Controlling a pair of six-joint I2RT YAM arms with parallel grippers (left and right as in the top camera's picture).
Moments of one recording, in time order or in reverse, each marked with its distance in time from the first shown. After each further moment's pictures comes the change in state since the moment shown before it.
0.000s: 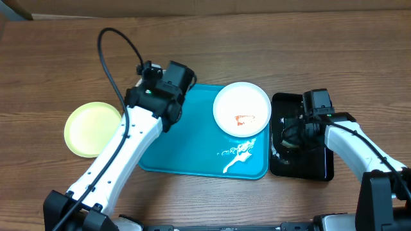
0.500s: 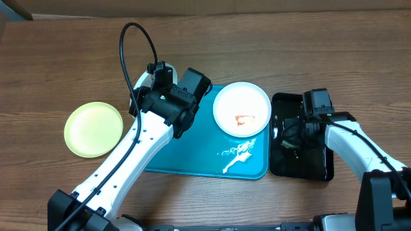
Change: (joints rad) left arm -0.090 0.000 0.000 0.000 -0.195 -0.031; right arm 0.000 0.000 0.021 -0.051 -0.001 -0.018
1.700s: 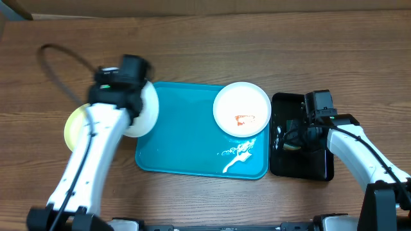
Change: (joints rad) left arm 0.446 -0.062 0.000 -0.059 0.475 -0.113; right arm 0.000 -0.060 -0.026 0.003 -0.012 -0.013
